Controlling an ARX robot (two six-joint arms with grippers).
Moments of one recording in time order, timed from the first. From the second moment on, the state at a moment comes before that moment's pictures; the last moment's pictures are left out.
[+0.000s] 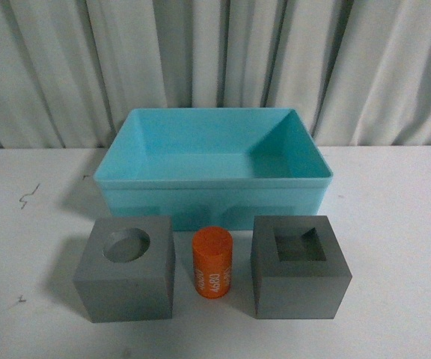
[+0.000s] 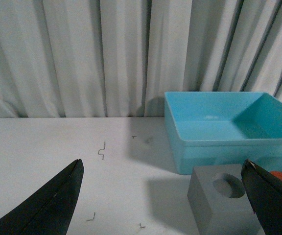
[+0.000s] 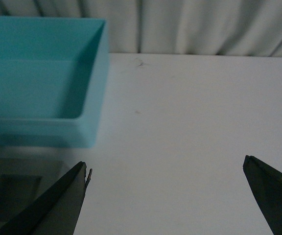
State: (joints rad) left arm 0.00 0.00 0.01 0.00 0.00 -0.01; right arm 0.01 1.33 0.58 0.33 -0.05 -0.06
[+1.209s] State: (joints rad) left arm 0.00 0.00 0.01 0.00 0.00 -0.01; right arm 0.39 1.85 0.69 0.45 0.20 0.19
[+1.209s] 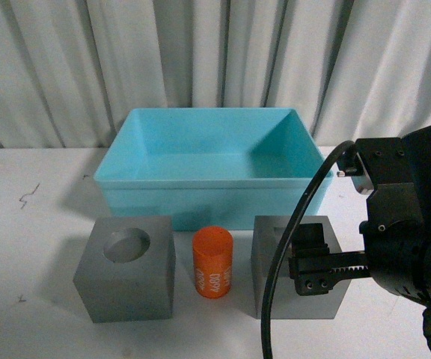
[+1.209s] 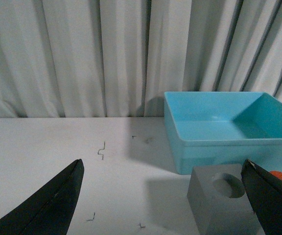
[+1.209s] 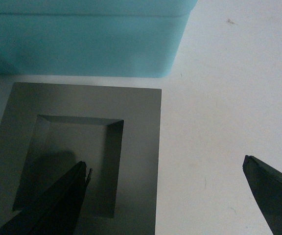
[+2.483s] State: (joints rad) left arm 0.00 0.00 0.01 0.00 0.00 -0.01; right arm 0.28 1.64 1.08 0.41 0.14 0.15
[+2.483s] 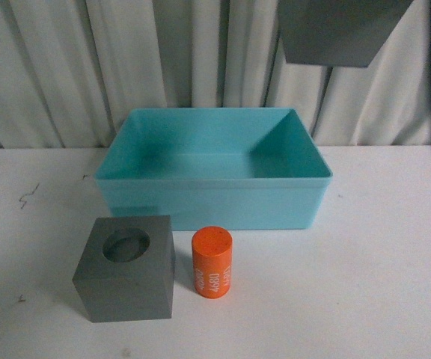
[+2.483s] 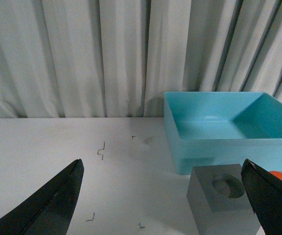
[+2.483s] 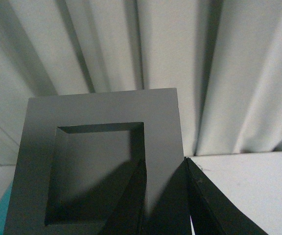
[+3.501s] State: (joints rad) left arm 0.00 0.00 0.01 0.00 0.00 -0.01; right arm 0.34 2.30 1.53 0.27 0.21 0.31
